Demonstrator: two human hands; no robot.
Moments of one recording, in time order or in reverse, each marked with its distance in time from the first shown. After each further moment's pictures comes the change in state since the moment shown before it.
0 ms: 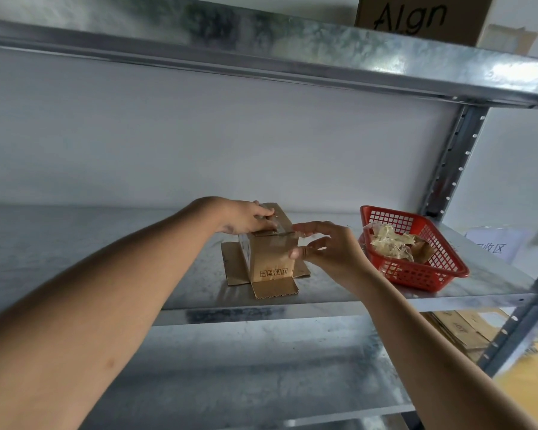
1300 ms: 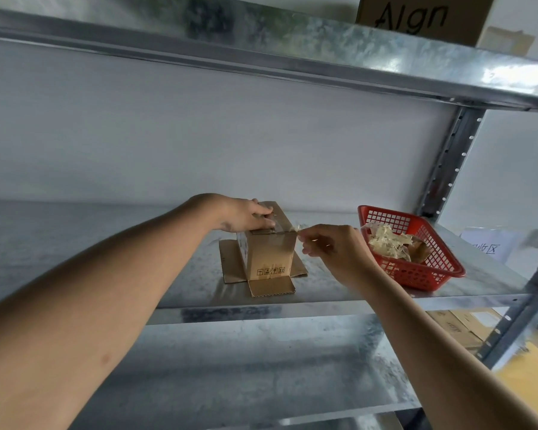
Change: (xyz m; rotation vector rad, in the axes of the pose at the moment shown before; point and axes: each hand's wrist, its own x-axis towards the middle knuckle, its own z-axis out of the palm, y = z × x) left_hand -0.003 -0.001 -0.002 0.075 -0.001 0.011; right_hand 0.003 0.015 -0.012 -0.398 0.065 -0.201
